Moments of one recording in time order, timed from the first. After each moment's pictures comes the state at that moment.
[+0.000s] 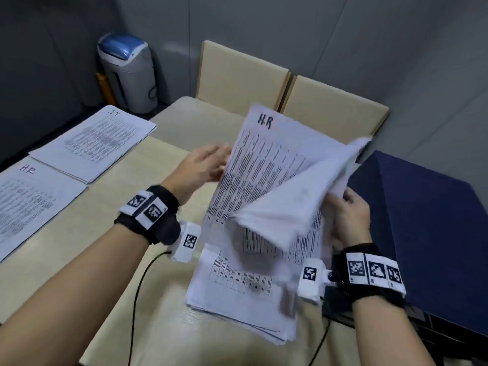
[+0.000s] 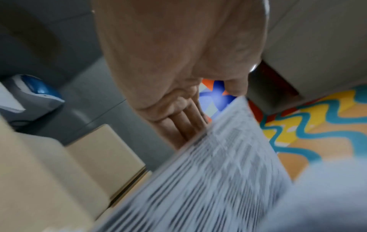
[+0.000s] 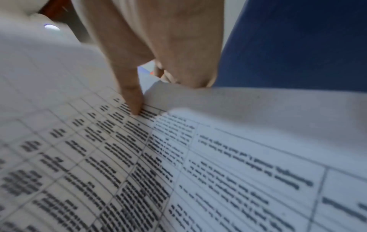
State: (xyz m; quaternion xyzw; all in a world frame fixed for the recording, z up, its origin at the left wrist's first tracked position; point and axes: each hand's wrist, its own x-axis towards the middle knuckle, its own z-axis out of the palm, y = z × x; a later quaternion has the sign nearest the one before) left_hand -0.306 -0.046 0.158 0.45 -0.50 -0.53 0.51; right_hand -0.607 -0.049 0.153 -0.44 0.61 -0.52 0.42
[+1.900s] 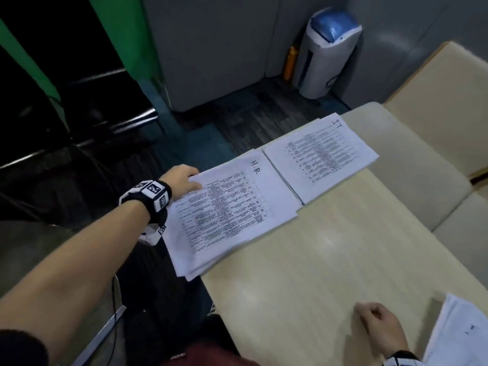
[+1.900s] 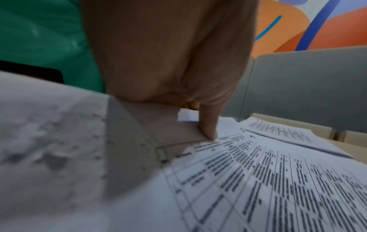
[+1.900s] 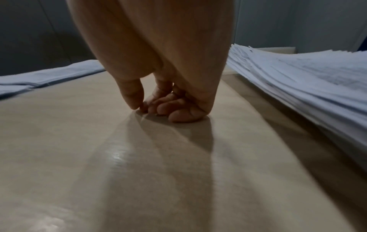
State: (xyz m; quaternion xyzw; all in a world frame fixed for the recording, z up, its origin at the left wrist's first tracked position) left_hand 0.256 0.131 -0.001 0.87 -0.36 -0.29 0.15; right_hand -0.286 -0.032 -0.057 -0.60 0.70 0.01 0.40
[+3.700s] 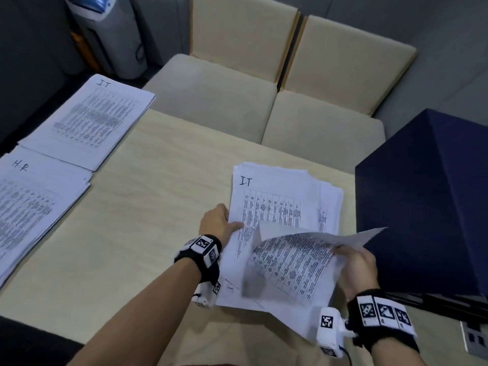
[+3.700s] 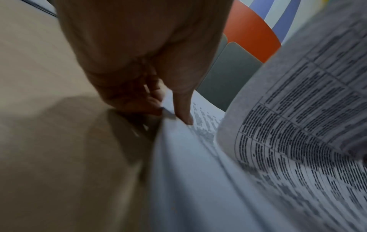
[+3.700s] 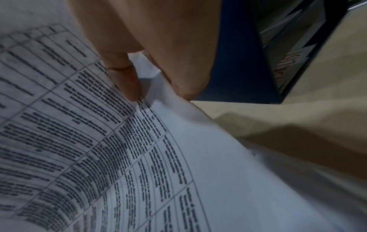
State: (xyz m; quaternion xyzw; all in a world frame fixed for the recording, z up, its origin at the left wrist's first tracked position) left_hand -0.311 -0.016 -0.043 0.76 -0.49 -0.38 0.19; right_hand -0.606 0.032 0.018 -0.23 0.72 -0.45 0.47
